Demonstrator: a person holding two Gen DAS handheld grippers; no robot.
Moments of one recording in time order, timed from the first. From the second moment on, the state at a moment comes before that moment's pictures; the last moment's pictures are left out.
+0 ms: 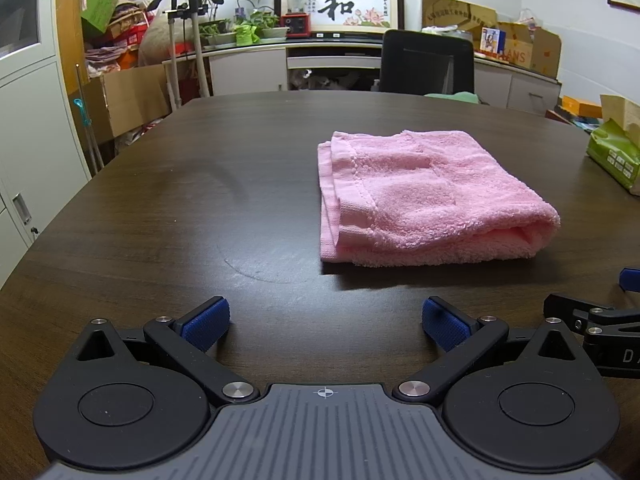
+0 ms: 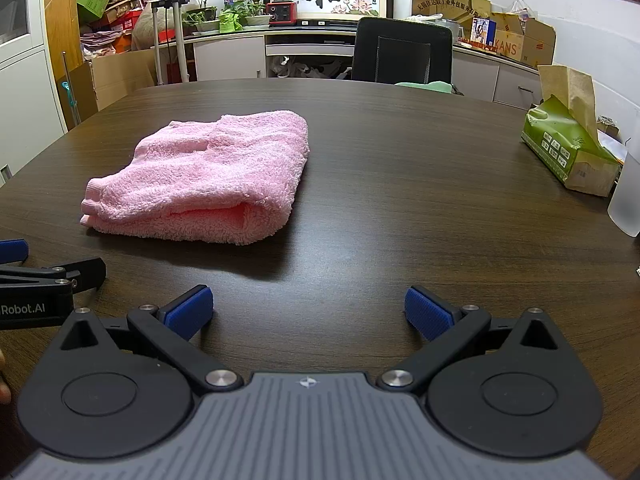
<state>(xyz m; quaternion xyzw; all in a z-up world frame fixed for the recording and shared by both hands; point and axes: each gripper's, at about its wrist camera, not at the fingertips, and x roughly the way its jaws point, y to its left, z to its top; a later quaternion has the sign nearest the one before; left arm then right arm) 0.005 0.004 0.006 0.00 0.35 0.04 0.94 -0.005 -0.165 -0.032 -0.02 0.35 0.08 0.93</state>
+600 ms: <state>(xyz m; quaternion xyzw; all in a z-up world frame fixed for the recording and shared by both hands) 0.004 0.006 0.007 0.00 0.35 0.04 0.94 -0.005 -0.163 -0.032 -0.02 0.35 0.08 0.93</state>
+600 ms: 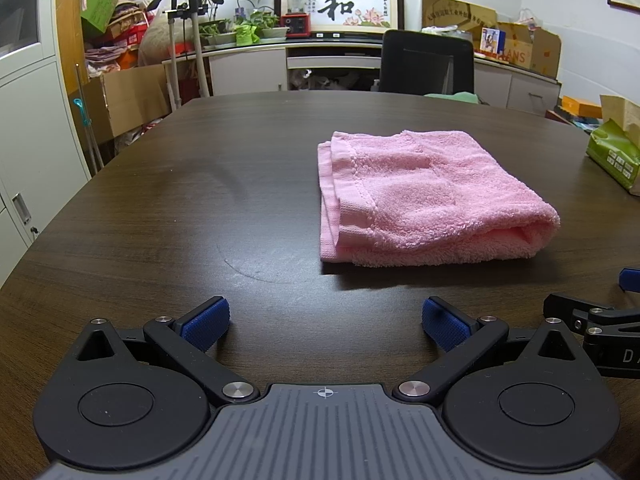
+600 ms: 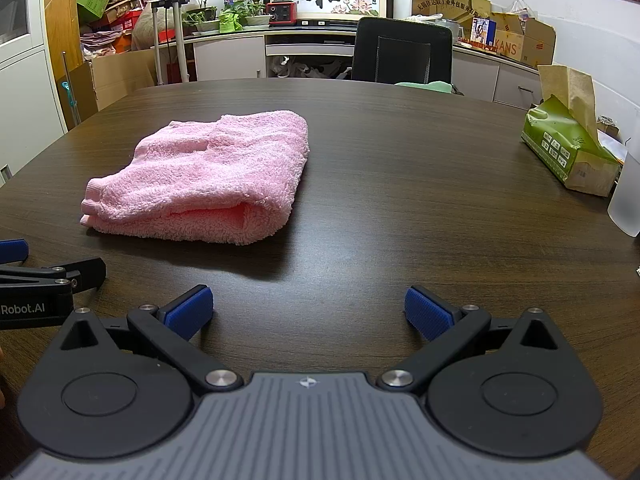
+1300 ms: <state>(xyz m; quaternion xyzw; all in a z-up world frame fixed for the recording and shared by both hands) 0.004 0.008 0.007 0.00 0.35 0.04 0.94 -0.005 -0.163 -0.032 -0.02 0.35 0.08 0.93</state>
